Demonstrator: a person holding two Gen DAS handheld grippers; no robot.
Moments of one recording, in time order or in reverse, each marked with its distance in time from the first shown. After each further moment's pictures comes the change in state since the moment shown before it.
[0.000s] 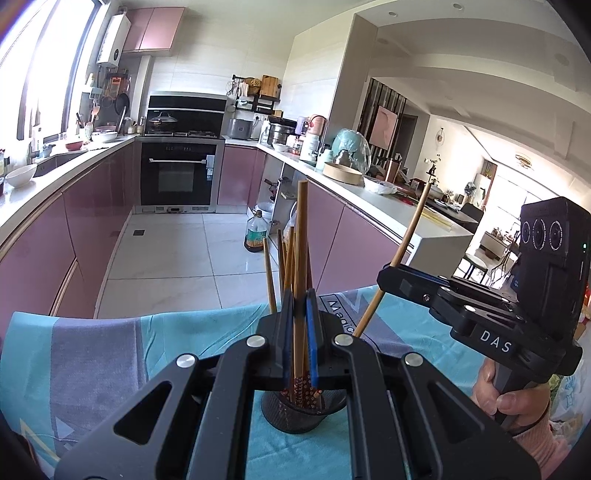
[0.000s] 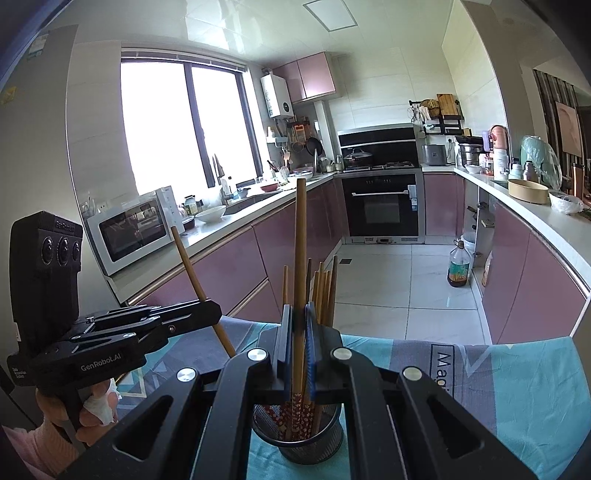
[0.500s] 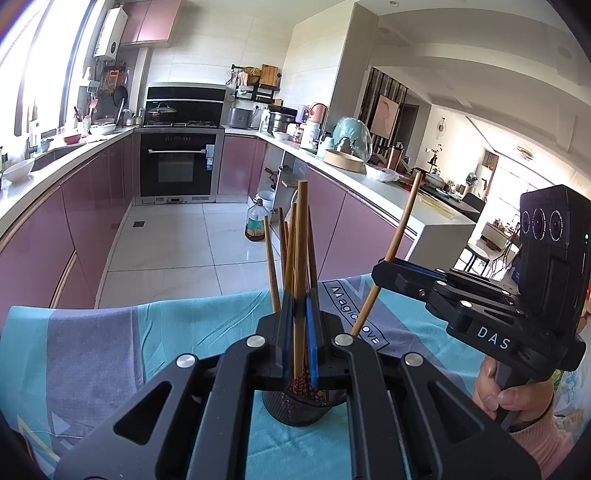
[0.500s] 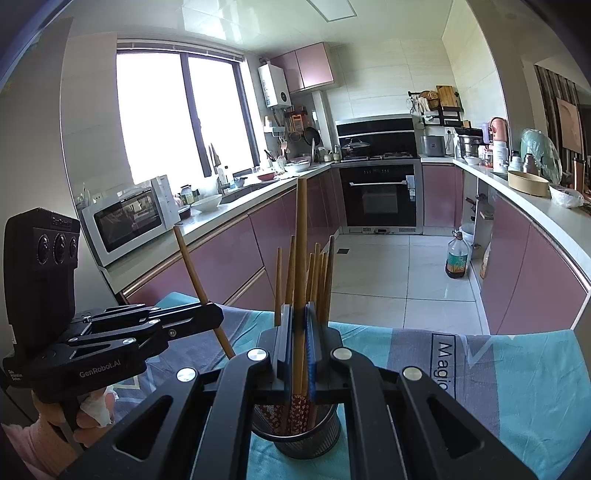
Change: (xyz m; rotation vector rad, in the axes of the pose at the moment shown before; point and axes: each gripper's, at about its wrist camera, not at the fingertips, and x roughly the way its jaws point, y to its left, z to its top) left arm 0.007 0.005 0.003 0.005 0.045 0.002; right arm 0.012 -0.001 -0.004 0.001 0.043 -0.013
